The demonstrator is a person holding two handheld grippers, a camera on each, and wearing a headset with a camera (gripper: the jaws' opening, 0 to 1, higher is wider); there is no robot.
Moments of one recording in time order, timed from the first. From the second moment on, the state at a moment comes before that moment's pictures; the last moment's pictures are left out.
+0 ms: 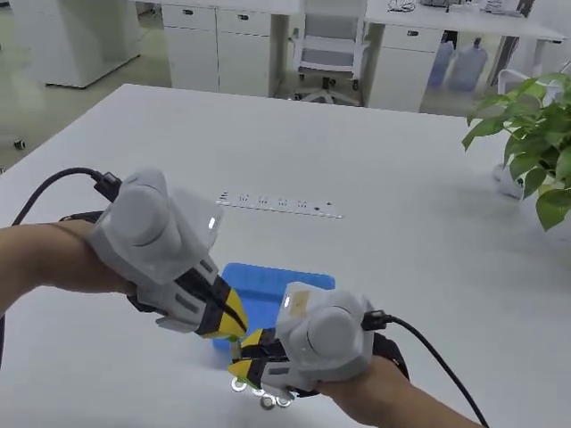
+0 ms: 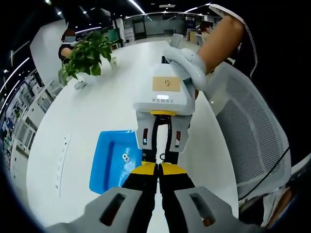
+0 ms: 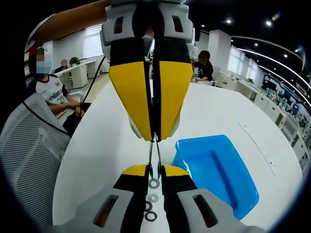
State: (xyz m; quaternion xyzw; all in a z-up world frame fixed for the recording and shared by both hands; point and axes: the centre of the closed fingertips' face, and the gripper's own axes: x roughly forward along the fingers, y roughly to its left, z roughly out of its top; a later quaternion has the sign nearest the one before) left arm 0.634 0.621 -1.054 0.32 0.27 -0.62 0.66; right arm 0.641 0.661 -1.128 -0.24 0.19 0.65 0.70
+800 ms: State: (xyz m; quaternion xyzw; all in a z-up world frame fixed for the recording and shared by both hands) left arm 0.629 0.624 -1.075 0.31 0.29 -0.62 0.65; right arm 0.635 0.662 -1.149 -0.25 0.21 0.66 0.68
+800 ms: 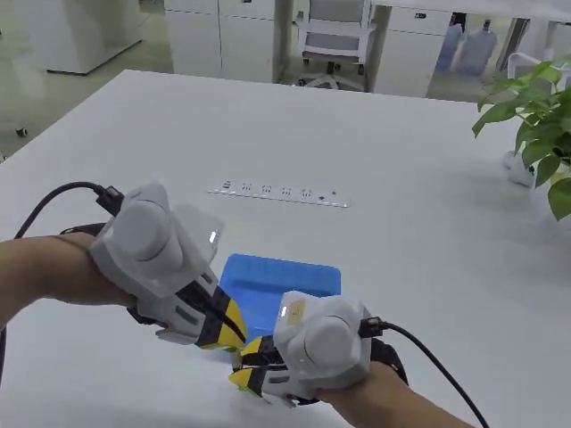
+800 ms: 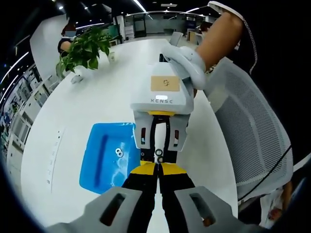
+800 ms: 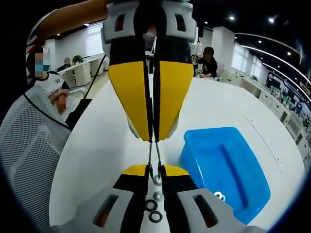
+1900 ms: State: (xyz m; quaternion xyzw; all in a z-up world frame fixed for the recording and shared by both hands) left arm 0.631 0.620 -1.079 0.31 0.29 -0.64 0.63; right arm 0.633 0.659 -1.157 -0.25 0.22 0.65 0.68
